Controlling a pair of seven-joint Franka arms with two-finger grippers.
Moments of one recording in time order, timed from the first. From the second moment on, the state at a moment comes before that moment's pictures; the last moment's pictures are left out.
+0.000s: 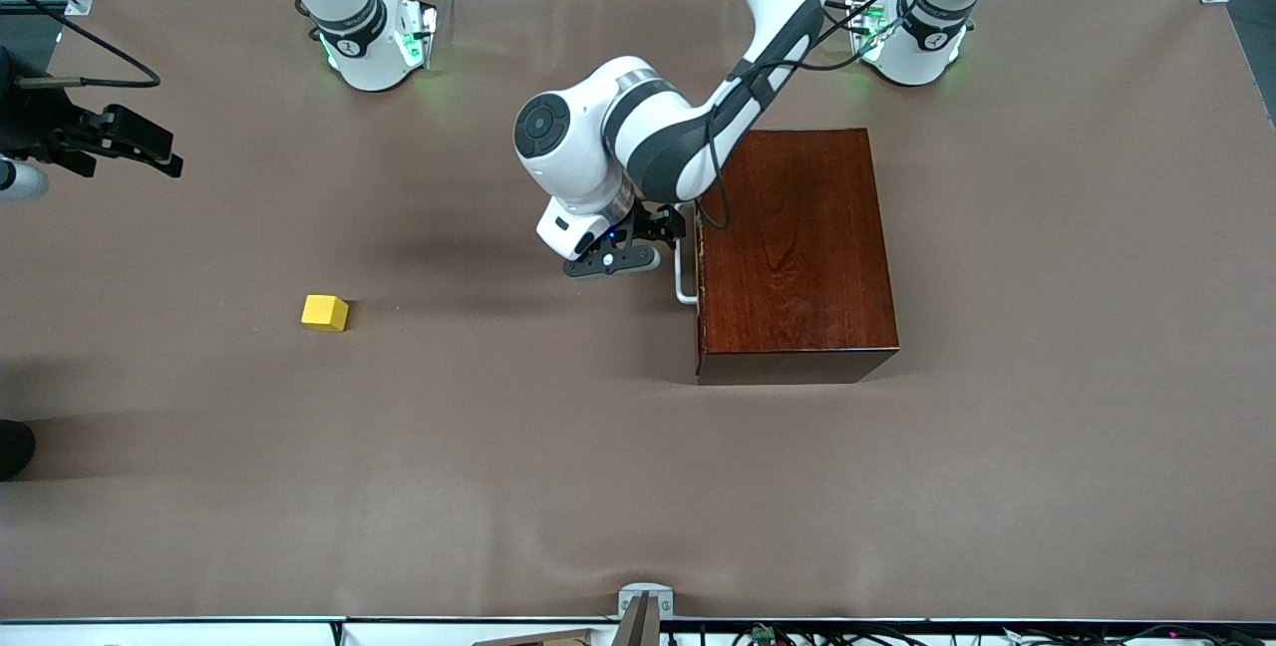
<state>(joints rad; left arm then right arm) -0.89 0.85 -0.04 -1.07 0.19 1.67 -1.01 0.00 -0.02 0.01 -1.53 0.03 1.43 0.04</state>
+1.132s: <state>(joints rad) -0.89 0.89 -0.03 -1.07 0.19 1.65 -1.09 0.00 -0.02 0.01 -1.53 0.03 1.43 0.04</state>
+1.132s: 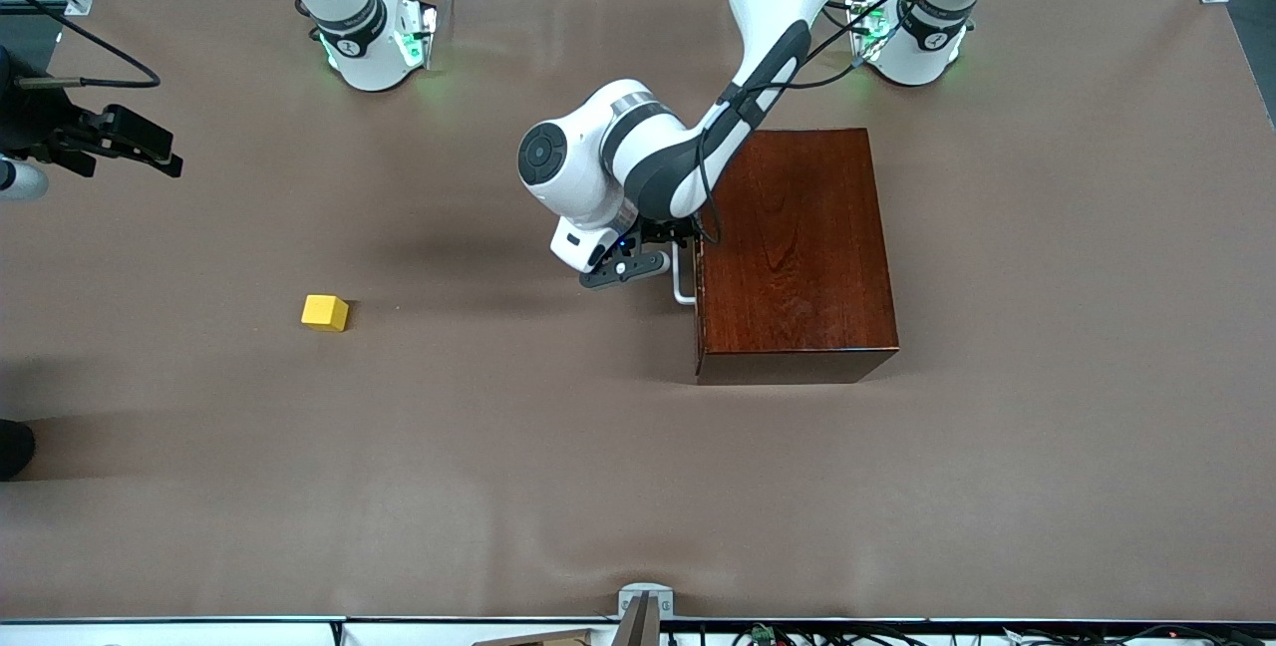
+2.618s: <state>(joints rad) -0.96 0.89 -0.03 -1.05 0.08 1.98 -1.26 -0.02 -0.02 0.00 -1.54 0.02 1.43 0.04</state>
